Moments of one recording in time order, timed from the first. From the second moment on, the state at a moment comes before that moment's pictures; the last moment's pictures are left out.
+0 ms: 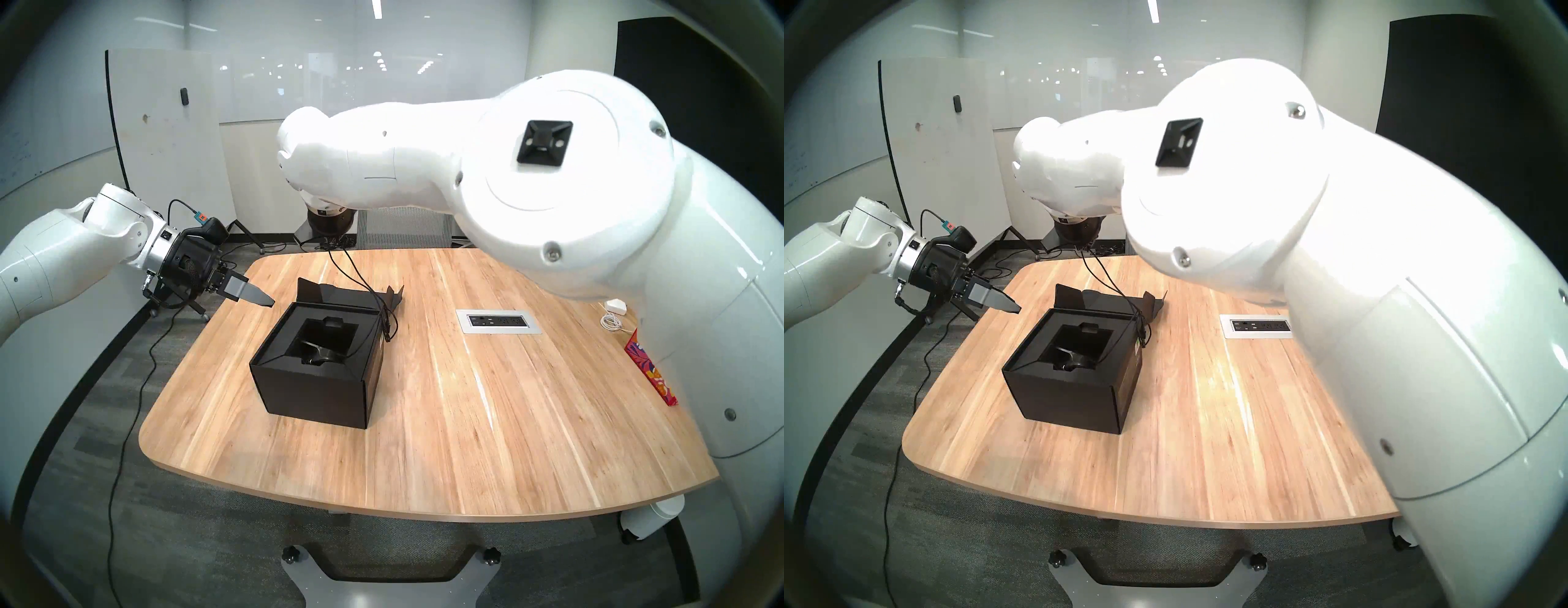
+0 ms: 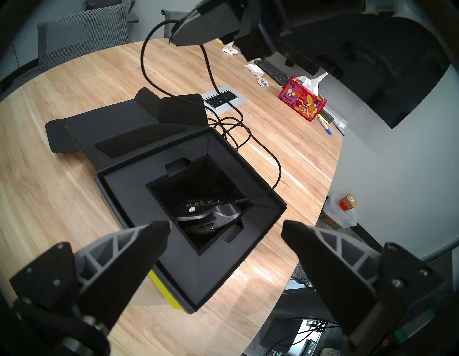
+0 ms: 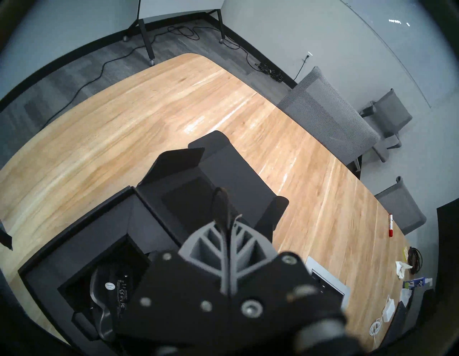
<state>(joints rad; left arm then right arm) 0.03 -0.40 -0.04 -1.30 -1.14 0.73 -1.09 0.34 -1.98 -0.87 -0.45 2.28 0.85 -0.07</state>
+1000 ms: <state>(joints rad) 0.03 -0.40 -0.03 -1.30 -1.14 0.73 -1.09 0.31 -1.98 -0.93 -0.33 2.15 0.90 0.19</state>
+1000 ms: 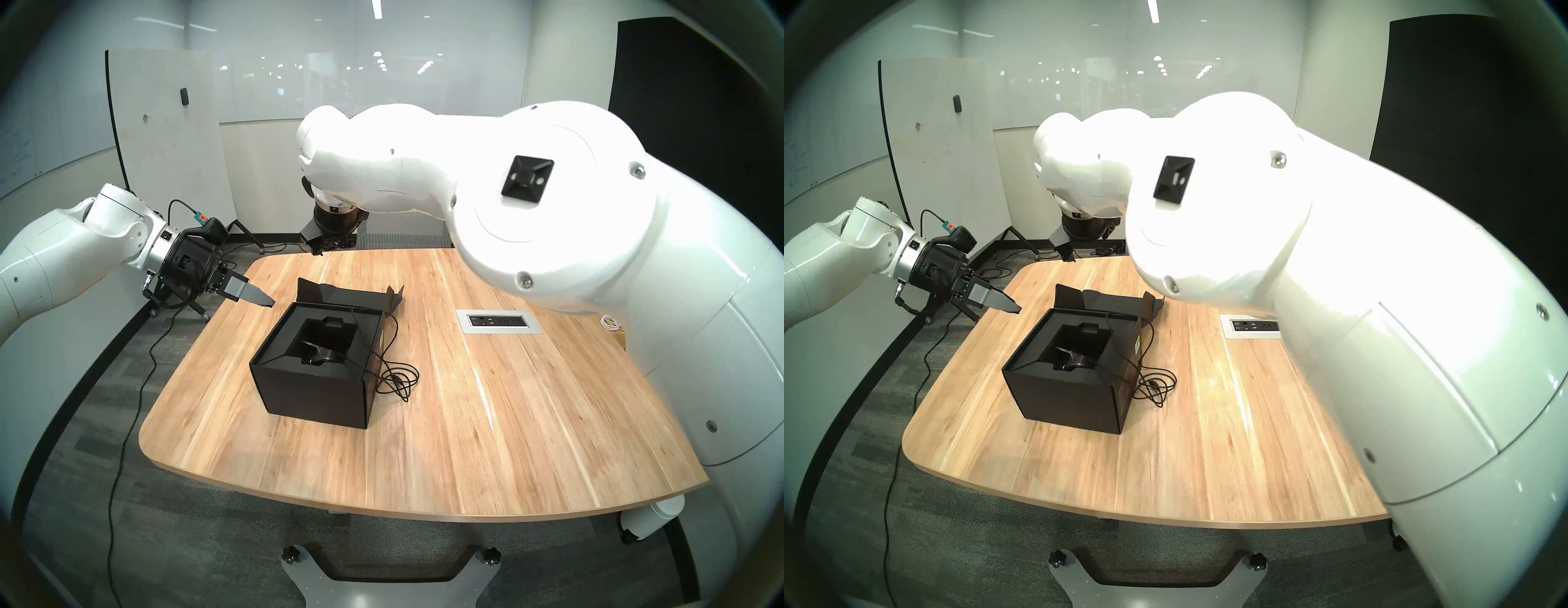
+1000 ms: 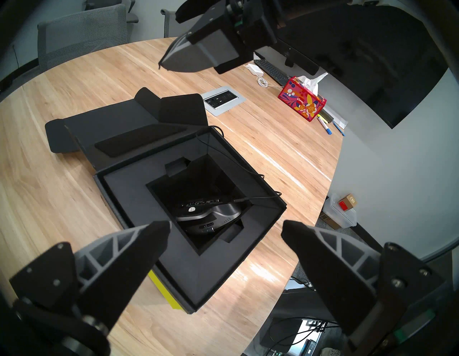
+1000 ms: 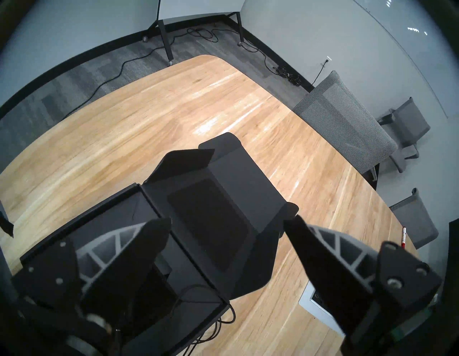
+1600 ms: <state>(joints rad) 0.03 -0.40 -0.03 -1.30 -1.14 0.73 -1.10 0.32 -1.95 -0.96 -0.35 2.23 0.96 0.23</state>
